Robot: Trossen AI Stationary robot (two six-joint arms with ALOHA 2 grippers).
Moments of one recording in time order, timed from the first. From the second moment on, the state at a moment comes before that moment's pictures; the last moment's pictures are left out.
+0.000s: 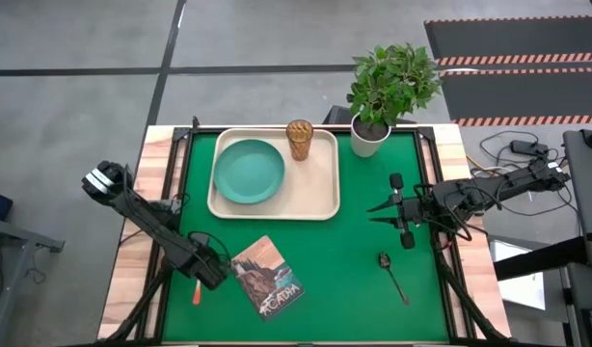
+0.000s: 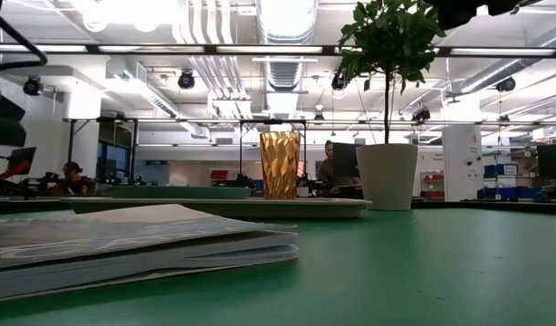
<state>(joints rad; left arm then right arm) -0.72 1.47 0.75 -0.93 0.07 -2.19 0.28 0.68 0.56 -0.10 0.15 -0.24</state>
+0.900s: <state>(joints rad) -0.69 1.46 0.81 -0.96 0.07 -2.25 0.28 0.65 0.56 -0.13 0.15 -0.24</state>
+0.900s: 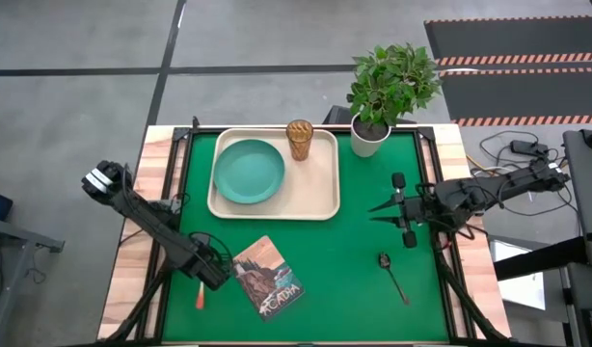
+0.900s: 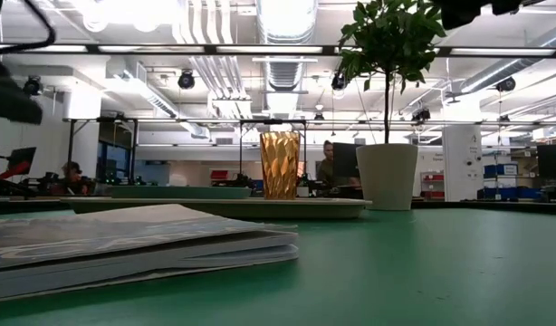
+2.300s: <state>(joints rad) -0.04 1.82 1.50 -0.78 -0.25 -1.16 0.28 0.50 0.56 -0.18 0.12 -0.24</state>
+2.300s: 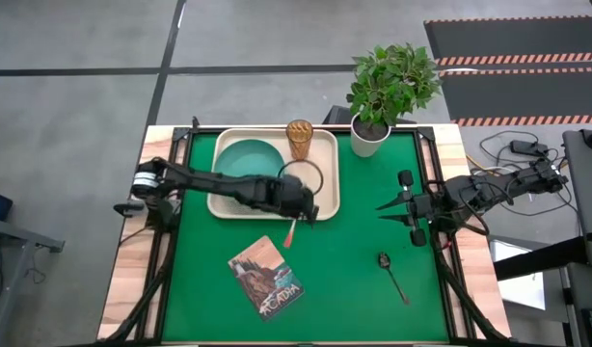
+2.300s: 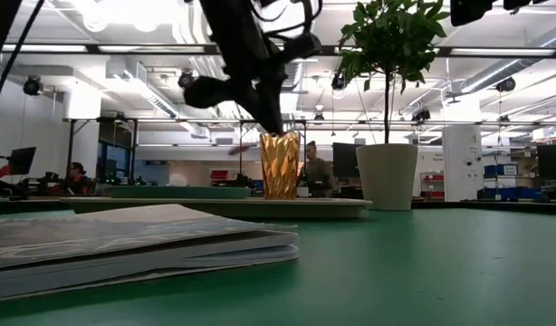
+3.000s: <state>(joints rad) 0.16 1.85 1.41 -0.55 -0.43 -1.03 0.28 0.46 0.56 -0.21 0.12 -0.24</state>
